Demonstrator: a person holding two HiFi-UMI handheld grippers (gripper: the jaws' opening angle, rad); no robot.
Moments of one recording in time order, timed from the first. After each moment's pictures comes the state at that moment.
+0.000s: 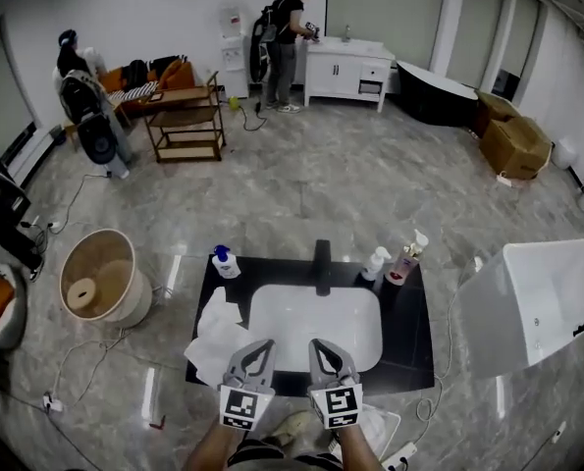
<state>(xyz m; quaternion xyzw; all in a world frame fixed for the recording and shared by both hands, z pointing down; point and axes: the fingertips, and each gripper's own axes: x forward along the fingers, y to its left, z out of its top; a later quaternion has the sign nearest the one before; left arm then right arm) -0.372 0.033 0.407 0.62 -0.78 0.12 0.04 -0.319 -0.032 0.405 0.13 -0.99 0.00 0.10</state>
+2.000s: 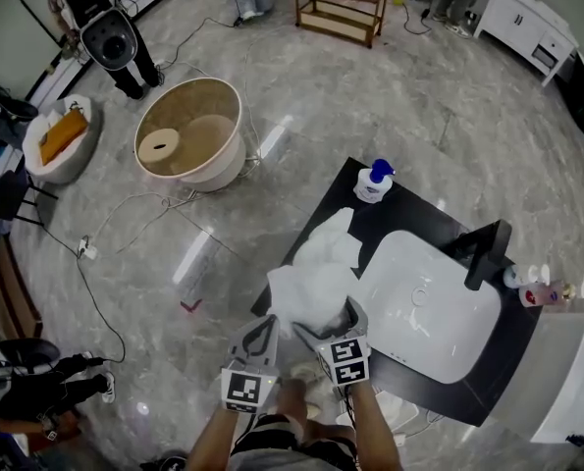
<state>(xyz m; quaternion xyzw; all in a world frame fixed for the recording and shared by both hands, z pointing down) -0.492 0.246 0.581 0.37 -0.90 0.12 0.20 -0.493 0.162 0.665 -0.18 -0.92 0.07 0.33</state>
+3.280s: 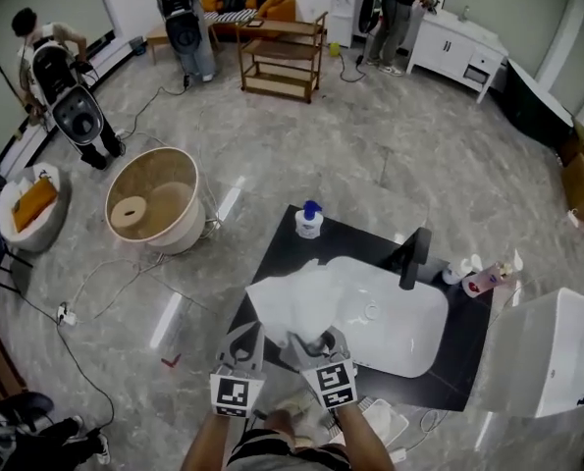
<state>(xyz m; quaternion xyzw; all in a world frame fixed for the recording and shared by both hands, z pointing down) -0.489 0.184 0.475 0.43 -0.89 0.11 0.11 -0.462 0.111 0.516 -0.12 -0.97 0.02 0.21</state>
